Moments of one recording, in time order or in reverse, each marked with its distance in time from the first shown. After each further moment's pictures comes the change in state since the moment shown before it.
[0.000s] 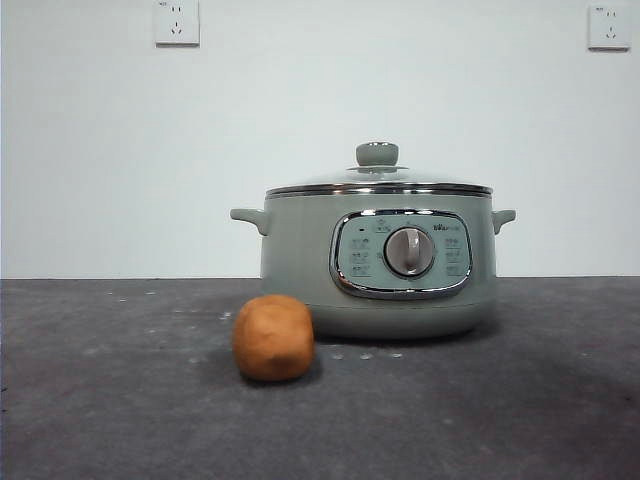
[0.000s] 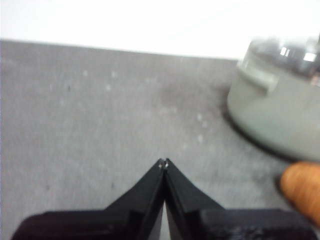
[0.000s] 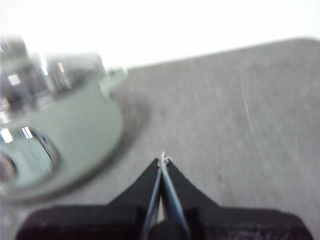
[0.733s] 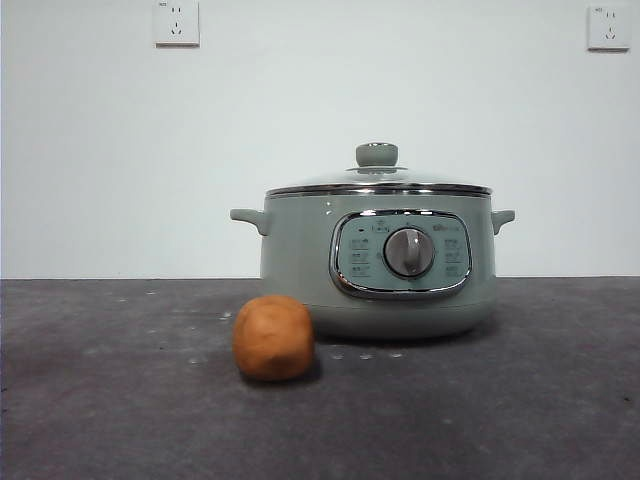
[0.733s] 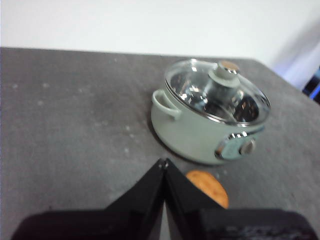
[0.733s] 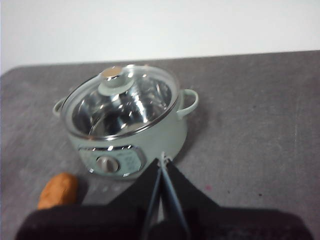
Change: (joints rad) left arm 0.000 0.332 0.667 -0.513 0.235 0.032; right arm 0.000 0.422 0.763 -0.573 -0.241 -0.123
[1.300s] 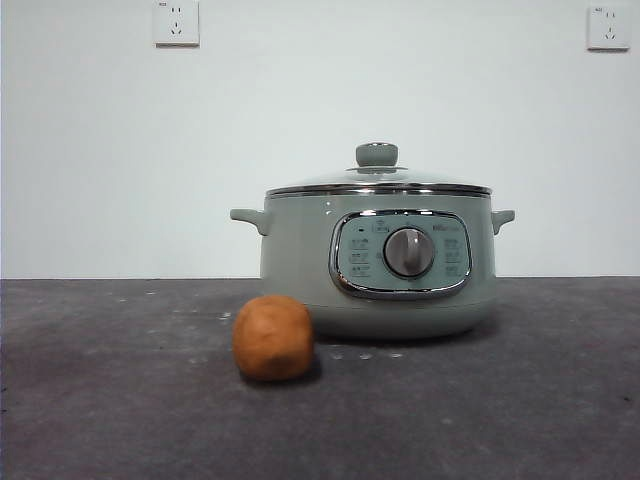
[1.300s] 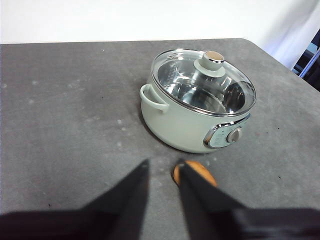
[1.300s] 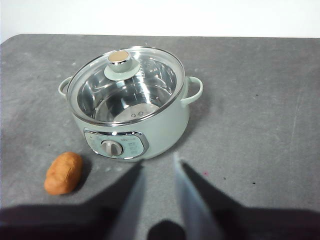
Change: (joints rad) left arm -0.034 0.103 0.171 -0.140 0.003 0.068; right arm 0.000 0.132 0.175 -0.154 -0.013 -0.075
